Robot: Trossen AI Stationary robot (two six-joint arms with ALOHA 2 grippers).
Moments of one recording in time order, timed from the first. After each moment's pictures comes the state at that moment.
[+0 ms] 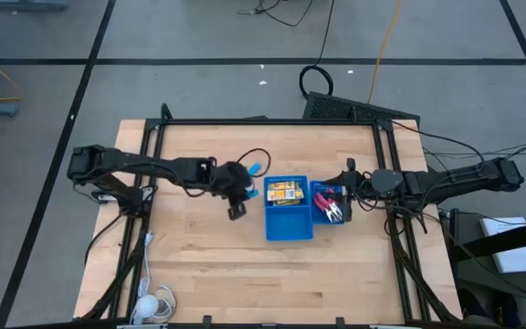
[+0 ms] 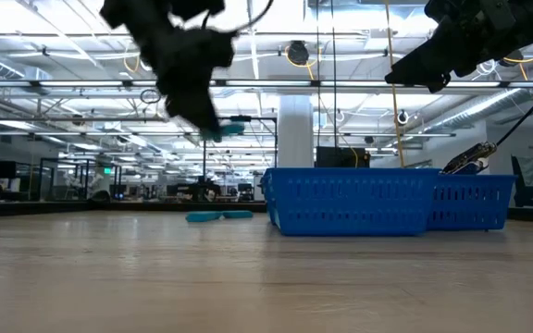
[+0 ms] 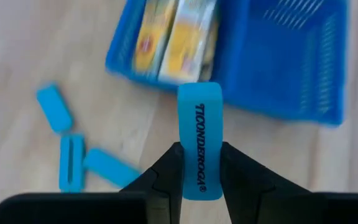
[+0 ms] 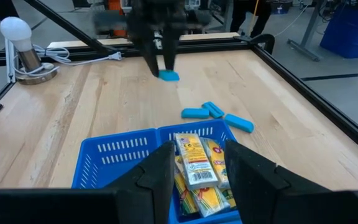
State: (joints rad) left arm 0.04 1.51 1.04 -0.46 -0.01 -0.23; right arm 0.10 0.71 0.42 0.00 0.26 0.09
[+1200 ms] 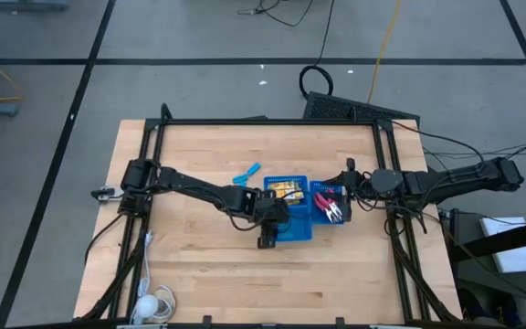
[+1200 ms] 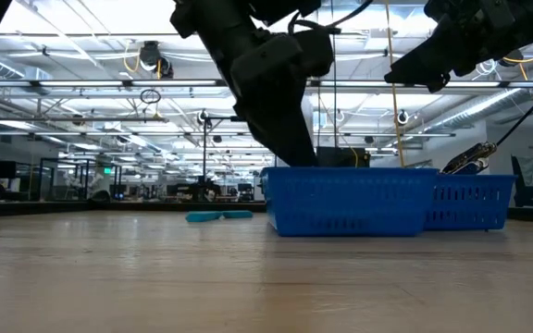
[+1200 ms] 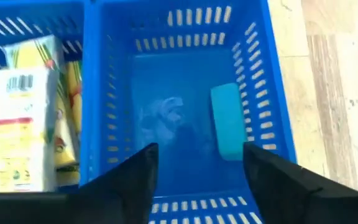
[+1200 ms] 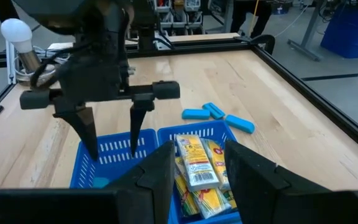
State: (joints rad) left arm -0.13 2.00 1.44 -0.42 -0.02 -0.08; right arm 0.10 0.71 0.42 0.01 0.26 0.10
